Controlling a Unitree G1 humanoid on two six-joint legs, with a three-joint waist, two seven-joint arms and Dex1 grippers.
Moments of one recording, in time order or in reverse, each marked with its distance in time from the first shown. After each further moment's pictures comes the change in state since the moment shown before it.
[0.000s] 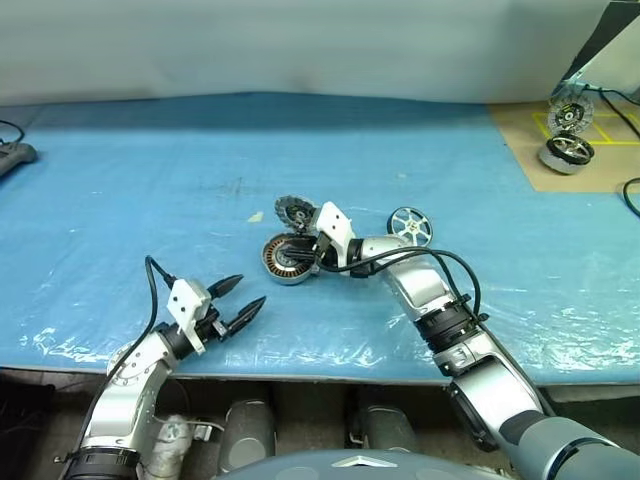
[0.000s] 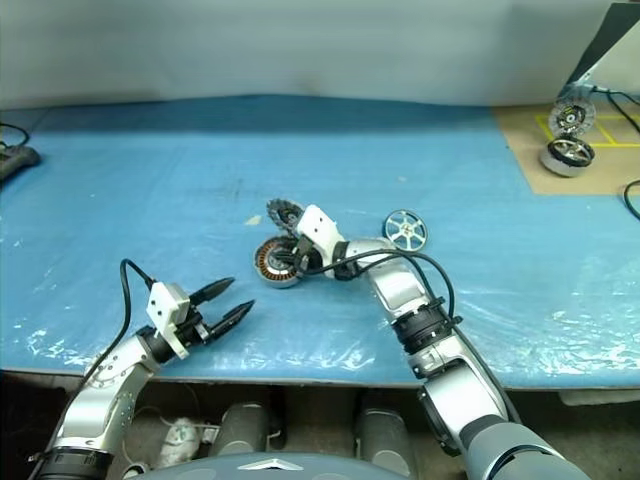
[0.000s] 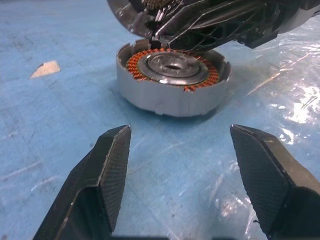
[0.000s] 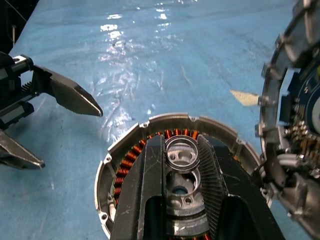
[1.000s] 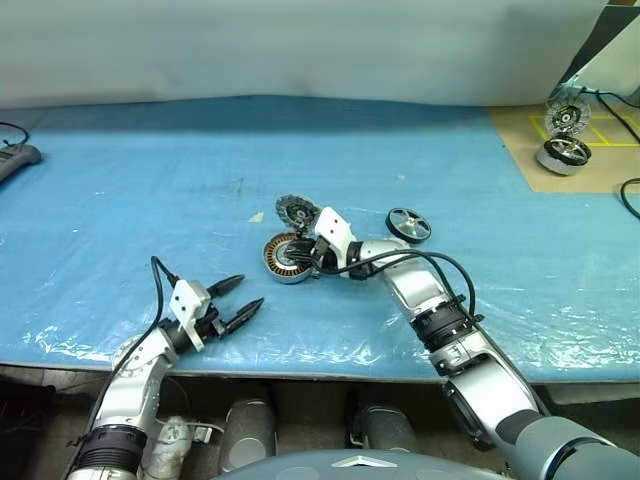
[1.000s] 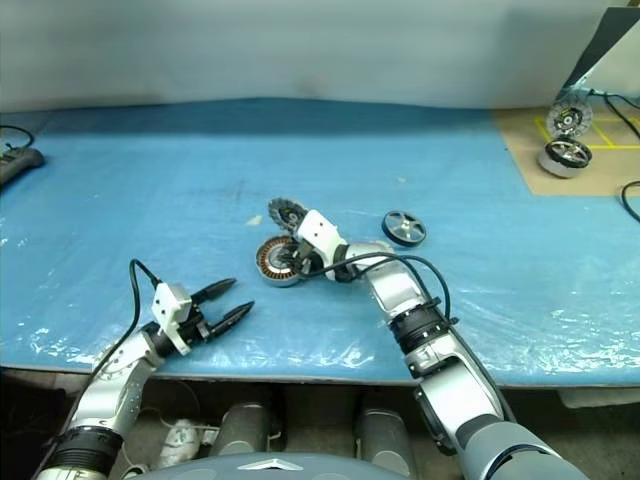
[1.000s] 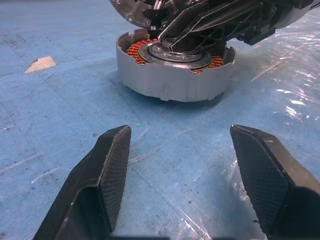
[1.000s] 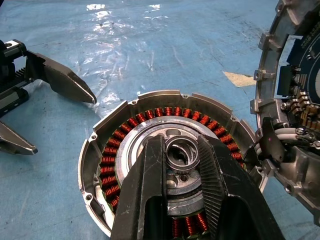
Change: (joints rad) left arm -0.099 -0.007 -0.010 0.220 0.010 -0.142 -0.083; right arm -0.008 0.023 -0.011 0.066 -0.076 -0.042 -0.014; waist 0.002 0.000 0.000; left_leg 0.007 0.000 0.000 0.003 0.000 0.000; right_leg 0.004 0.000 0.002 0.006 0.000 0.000
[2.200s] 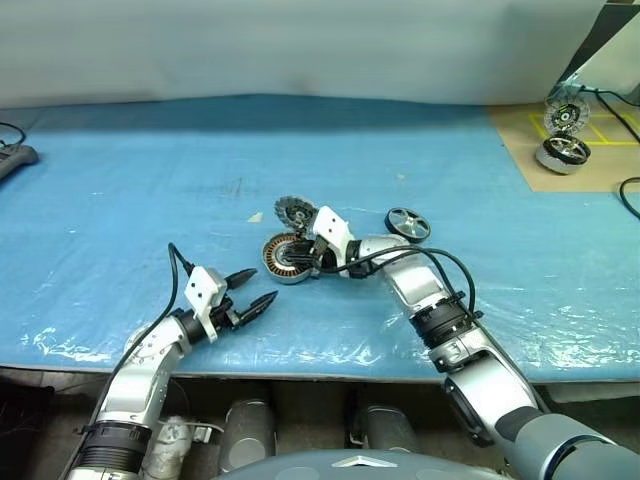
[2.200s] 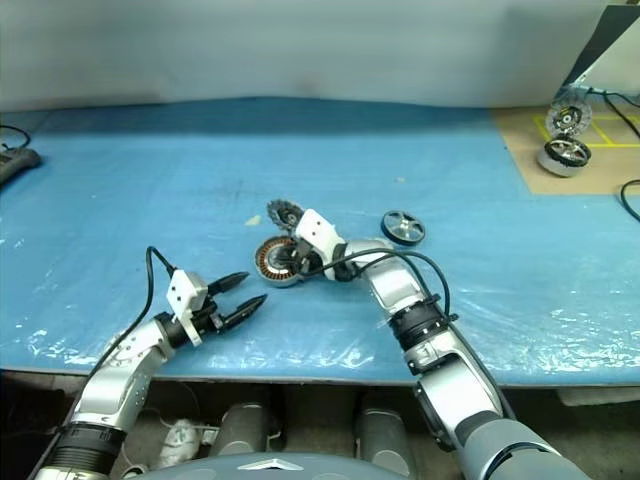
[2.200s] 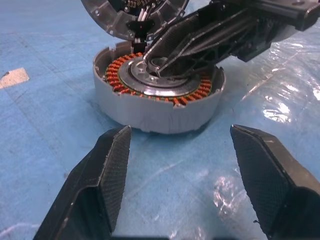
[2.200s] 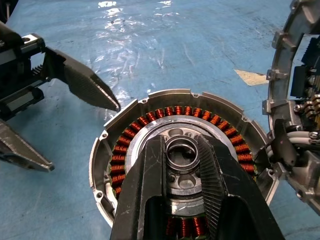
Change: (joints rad) left arm -0.008 0.009 -0.047 -0.210 0.009 0.227 0.095; right arm -0.011 -0.004 0.002 -0.018 -0.001 0.036 0.054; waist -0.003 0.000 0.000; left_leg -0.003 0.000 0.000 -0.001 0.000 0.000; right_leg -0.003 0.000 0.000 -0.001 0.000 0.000
